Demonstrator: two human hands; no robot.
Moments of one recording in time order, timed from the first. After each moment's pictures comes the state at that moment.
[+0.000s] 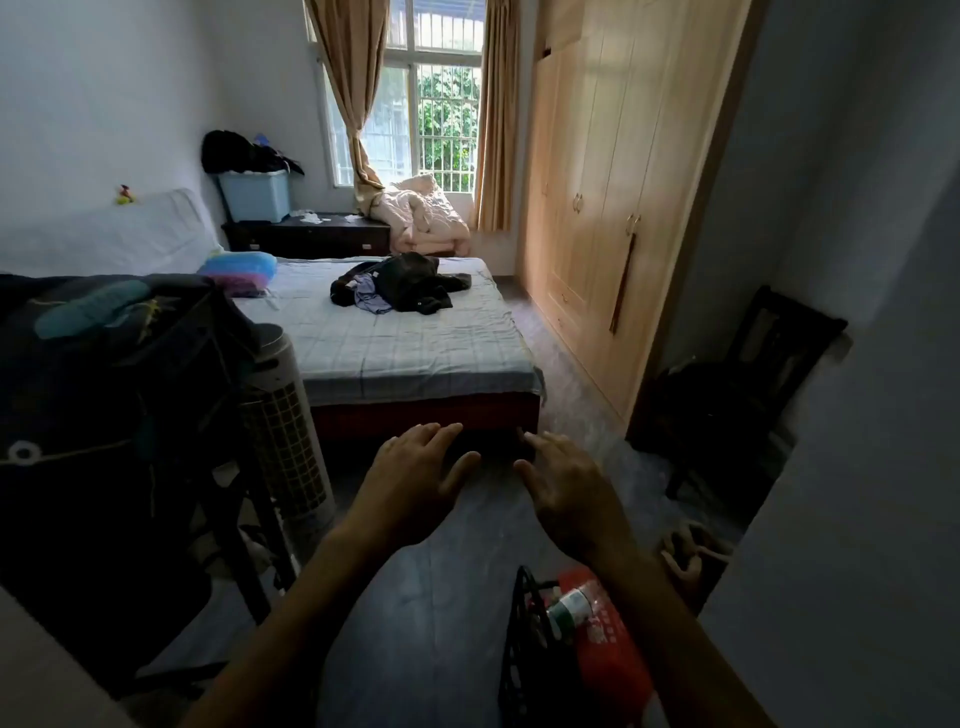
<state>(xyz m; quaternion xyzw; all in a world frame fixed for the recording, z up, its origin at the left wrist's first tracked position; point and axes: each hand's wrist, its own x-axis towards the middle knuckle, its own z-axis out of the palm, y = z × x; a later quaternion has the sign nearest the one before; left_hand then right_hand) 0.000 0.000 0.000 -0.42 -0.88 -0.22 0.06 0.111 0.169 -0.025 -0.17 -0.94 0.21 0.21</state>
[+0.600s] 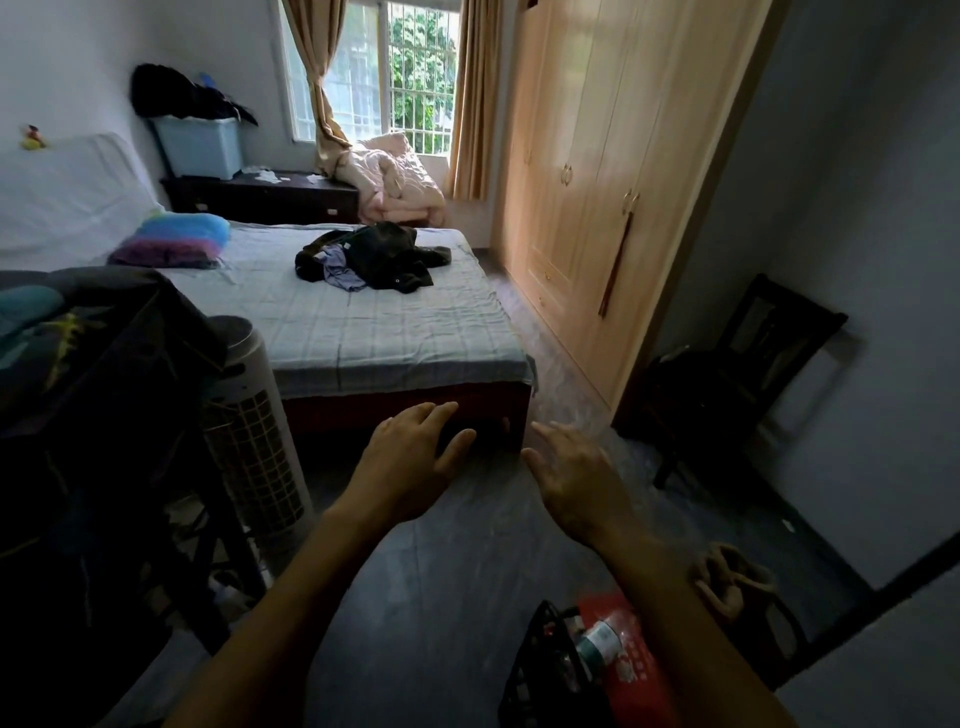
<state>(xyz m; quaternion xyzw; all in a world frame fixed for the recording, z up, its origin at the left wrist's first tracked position) -0.181 0.023 -0.014 -0.43 -0.87 -0.25 0.03 -0.047 0.194 -0.034 -0.22 -0.94 0.18 0.19</state>
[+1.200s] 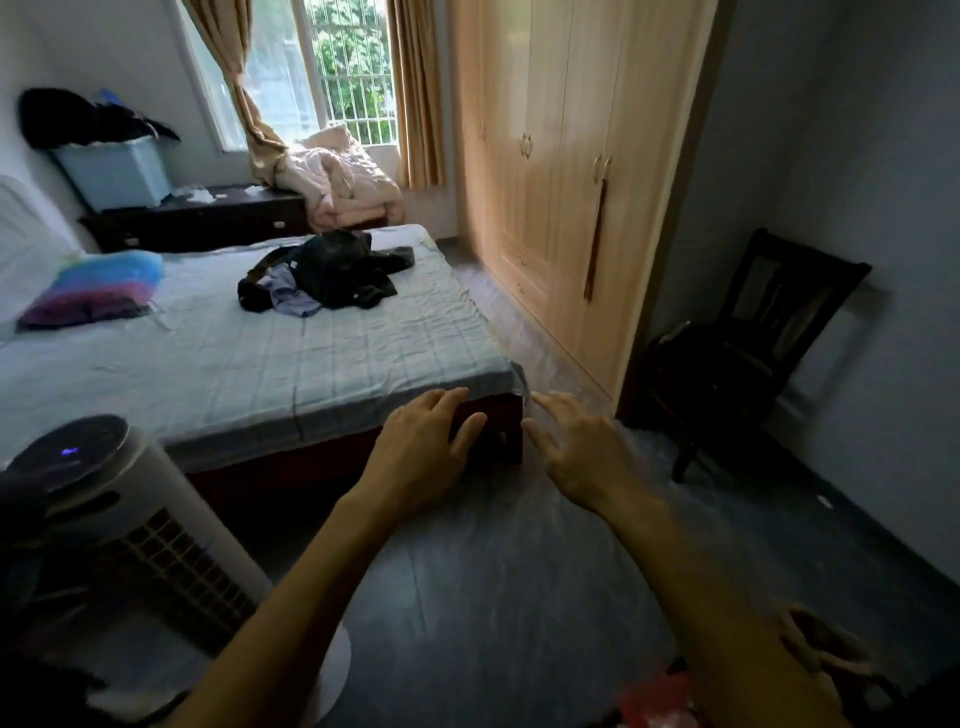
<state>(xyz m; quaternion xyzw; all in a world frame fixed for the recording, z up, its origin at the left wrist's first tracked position) -0.330 0.228 -0.008 -0.46 -0.86 -0.22 0.01 -0.208 0.381 -0.046 -0.26 -0.92 0.19 0.21</state>
